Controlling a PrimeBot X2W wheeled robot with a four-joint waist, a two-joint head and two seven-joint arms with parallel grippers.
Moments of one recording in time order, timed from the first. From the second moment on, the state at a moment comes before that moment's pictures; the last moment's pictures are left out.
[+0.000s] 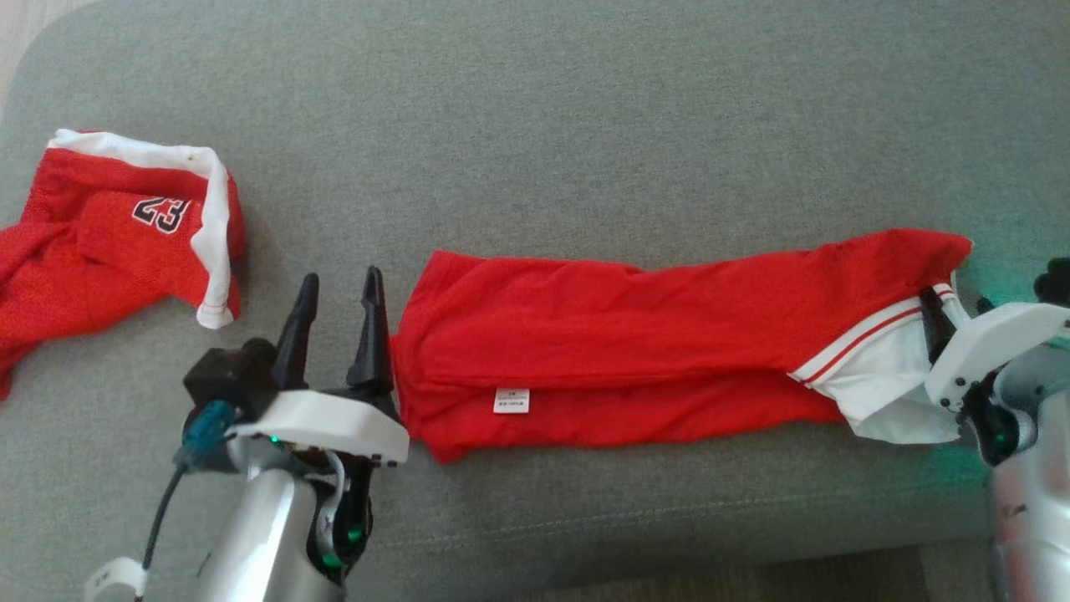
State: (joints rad) left arm -0.20 0.05 -0.27 0.24 -0.39 0.06 -0.25; right arm -0.48 -0.13 -0.38 0.72 0.11 0.13 0.20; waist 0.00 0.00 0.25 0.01
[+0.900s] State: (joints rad) left arm -0.21 0.04 -0.25 0.25 -0.42 0.08 -0.25; right arm -0.50 -0.29 -0.39 0.73 -0.11 0.13 0.19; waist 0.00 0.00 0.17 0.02
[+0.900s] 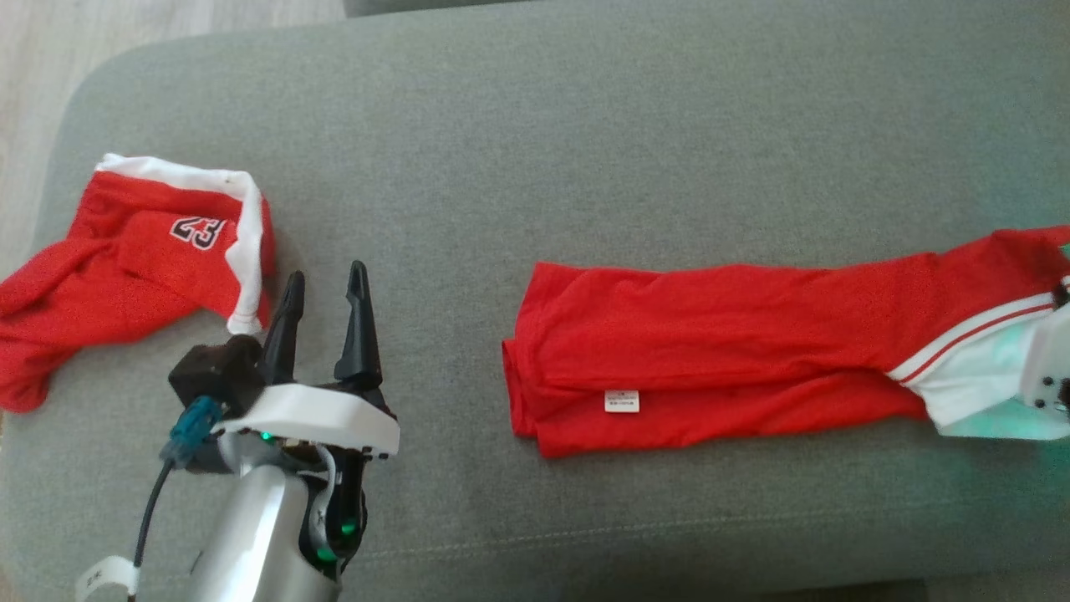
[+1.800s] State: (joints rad) left arm -0.05 0.04 -0.28 0.24 -0.47 0.11 -0.25; right arm -0.47 -0.06 -0.29 0.45 0.46 0.13 0.66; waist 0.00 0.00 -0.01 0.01
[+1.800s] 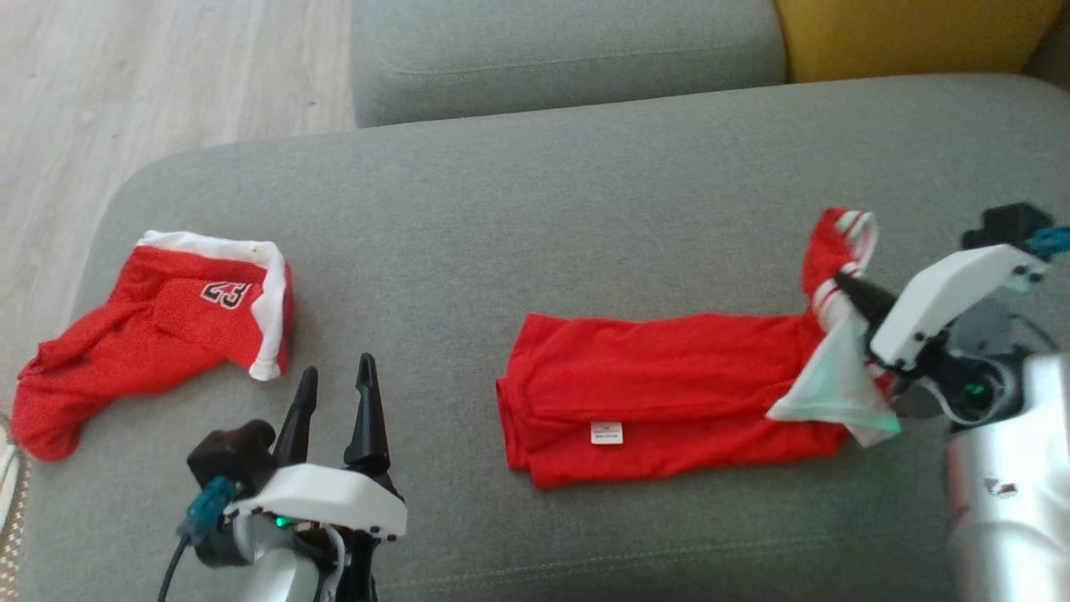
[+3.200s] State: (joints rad) left arm -0.03 0.05 -0.31 0.30 -0.48 0.11 -0.25; right arm -0.75 -0.06 0.92 1.06 1.68 0.13 0.04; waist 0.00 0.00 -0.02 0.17
